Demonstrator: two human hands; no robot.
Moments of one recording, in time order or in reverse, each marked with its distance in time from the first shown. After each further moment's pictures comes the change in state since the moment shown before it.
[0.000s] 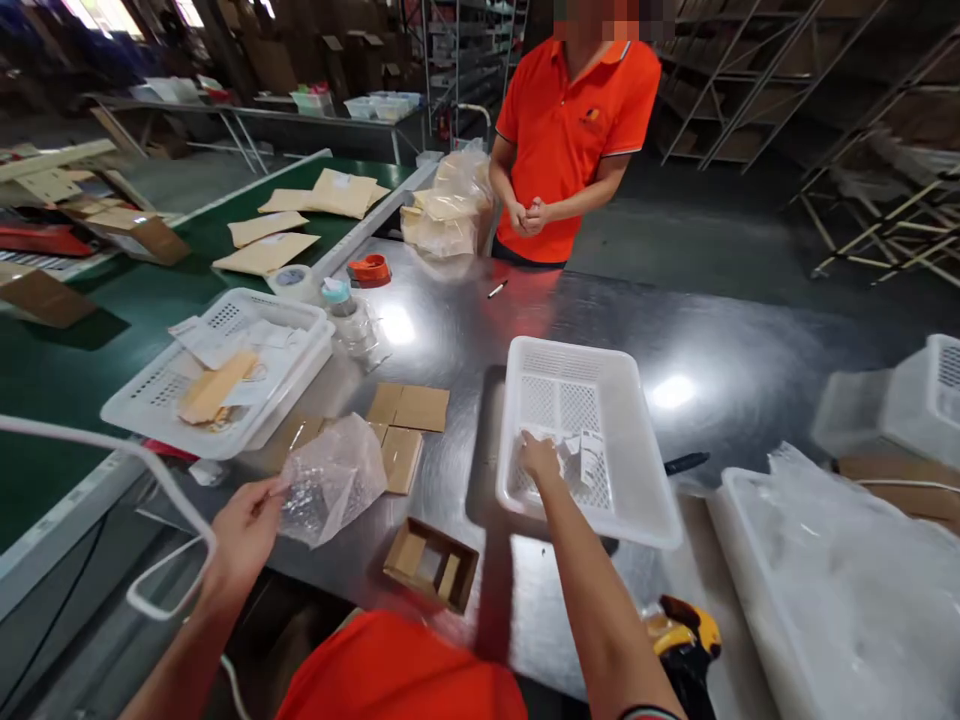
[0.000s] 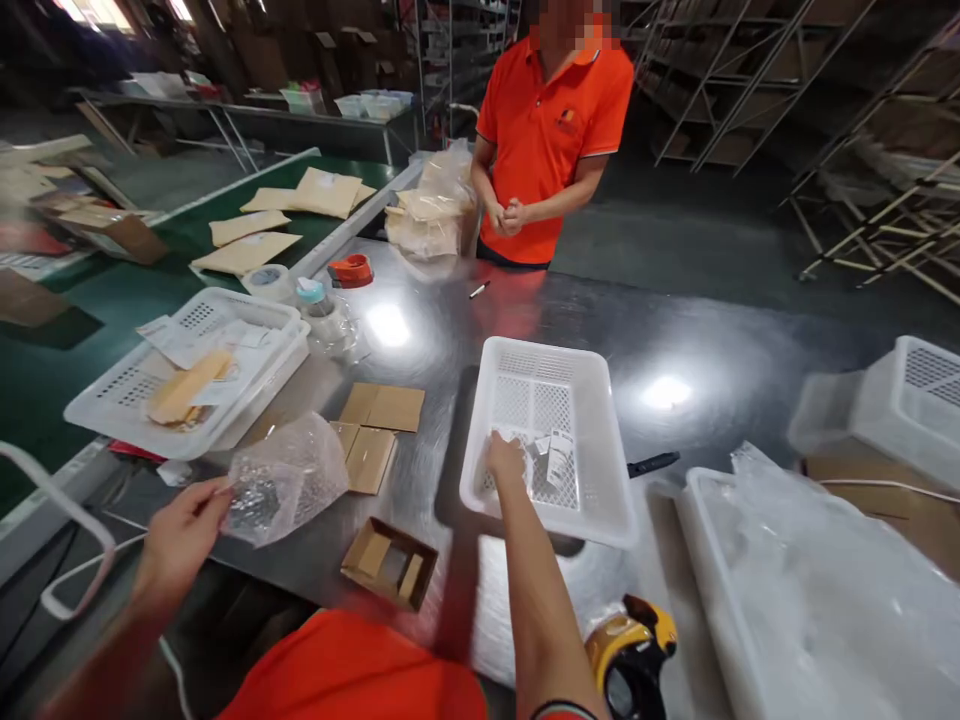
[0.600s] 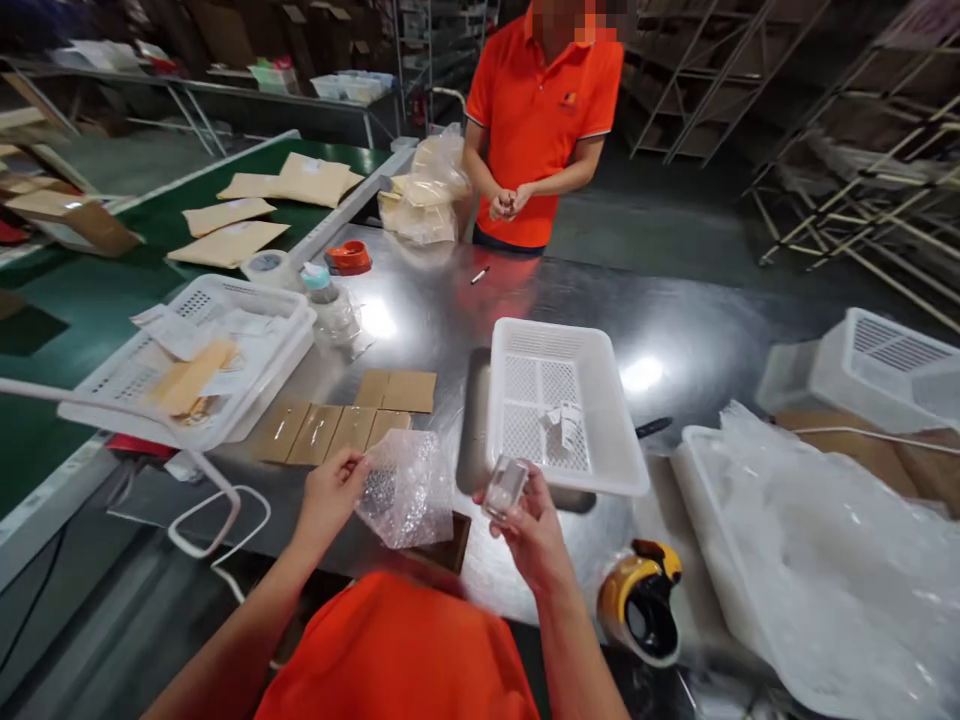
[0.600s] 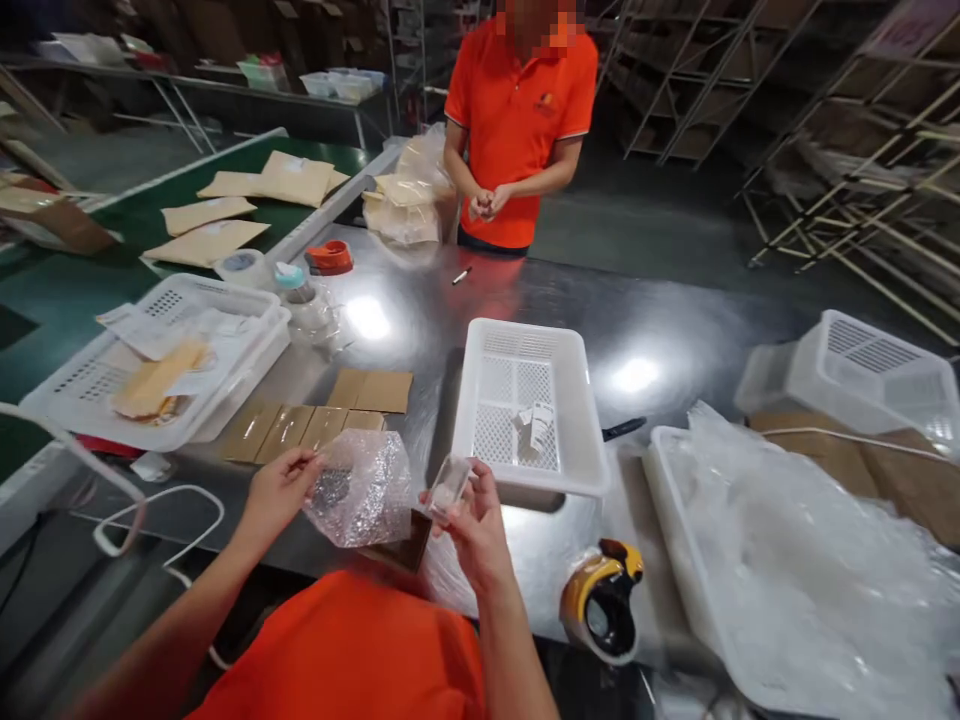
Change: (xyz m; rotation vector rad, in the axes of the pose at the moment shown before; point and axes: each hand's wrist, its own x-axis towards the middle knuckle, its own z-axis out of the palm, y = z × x) left_hand -0.042 0.022 0.065 -0.143 -0.436 0.132; right_hand -0.201 -0.020 -0.025 1.711 -0.292 -0.109
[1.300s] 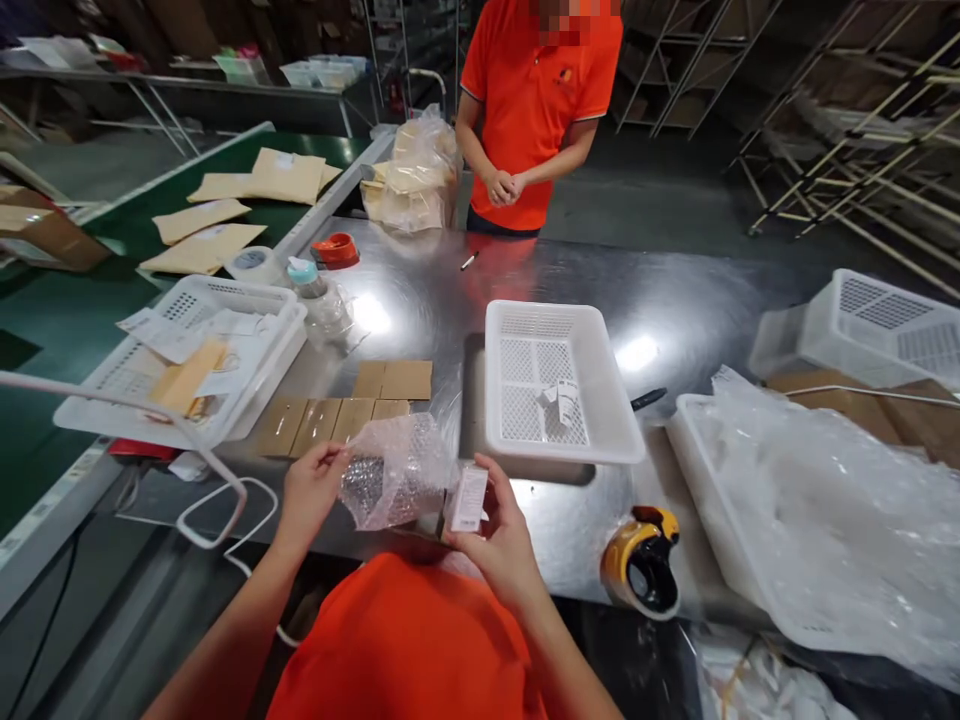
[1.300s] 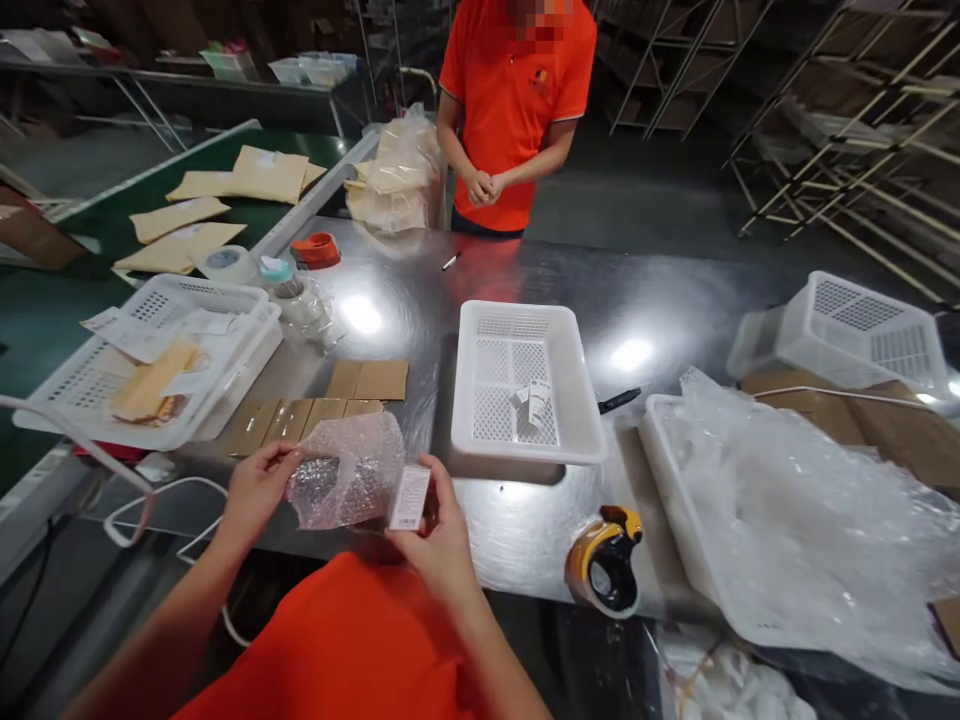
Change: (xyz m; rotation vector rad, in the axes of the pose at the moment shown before) left_hand 0.000 -0.005 -0.023 -0.114 0.065 -0.093; right_hand -0.031 0.029 0.036 -0.414 0.052 -0.003
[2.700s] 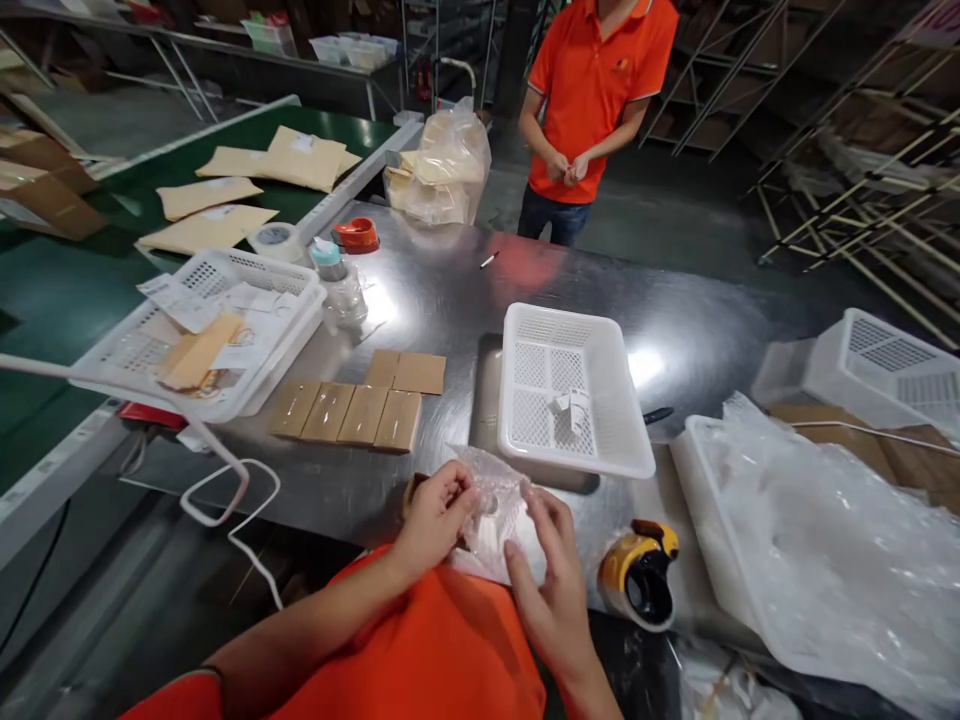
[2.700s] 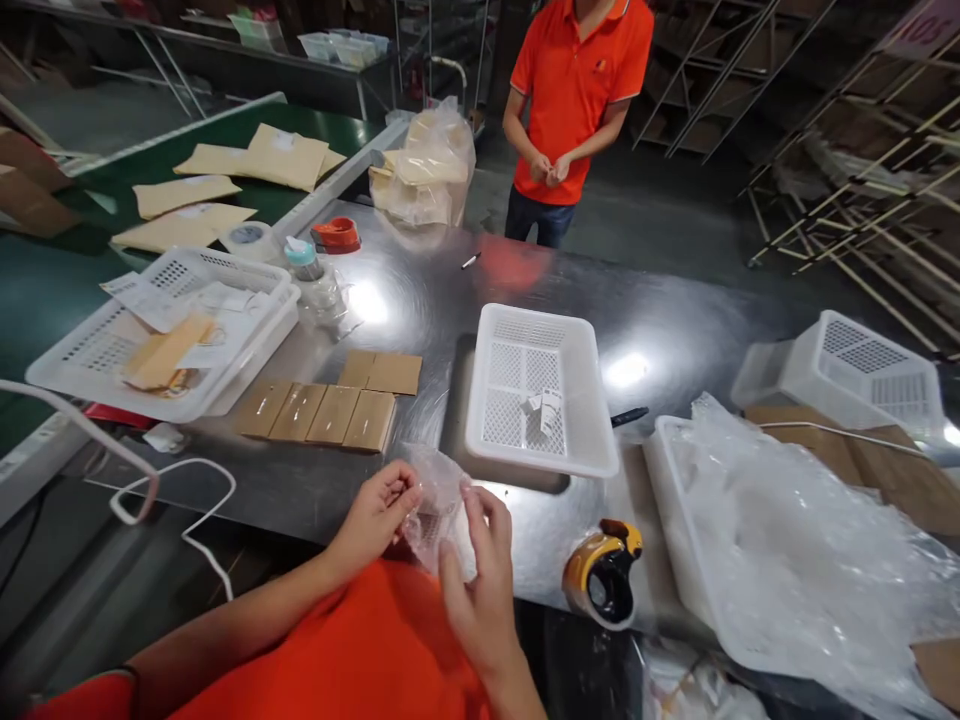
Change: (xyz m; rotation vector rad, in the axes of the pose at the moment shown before) left_hand -0.083 0.046 0.087 -0.340 -0.559 -0.024; right_hand -0.034 -0.003 -0.024 -0.822 0.151 -0.521
